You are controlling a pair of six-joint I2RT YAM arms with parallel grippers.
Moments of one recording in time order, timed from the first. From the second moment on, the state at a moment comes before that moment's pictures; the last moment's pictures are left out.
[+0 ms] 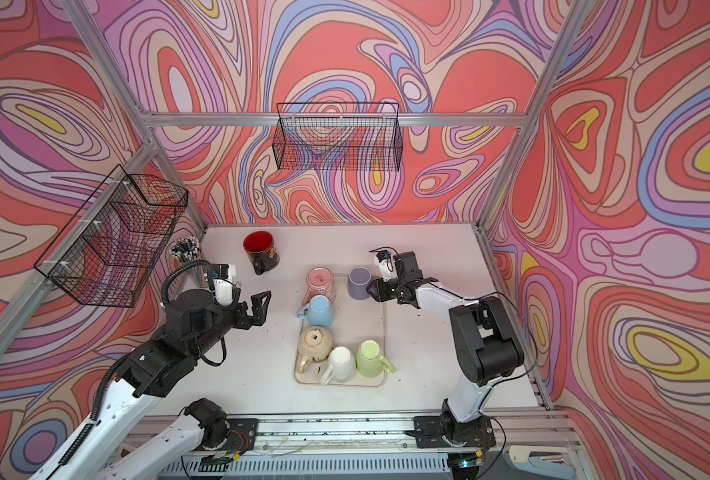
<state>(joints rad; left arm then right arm) -0.51 0.71 0.87 -0.59 -0.20 -0.33 0.29 1.72 0.99 -0.11 -0.42 0.09</state>
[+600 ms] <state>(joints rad) -0.51 0.72 0.87 -0.59 -0.19 -0.32 0.33 1.72 1.02 -0.17 -0.38 0.10</state>
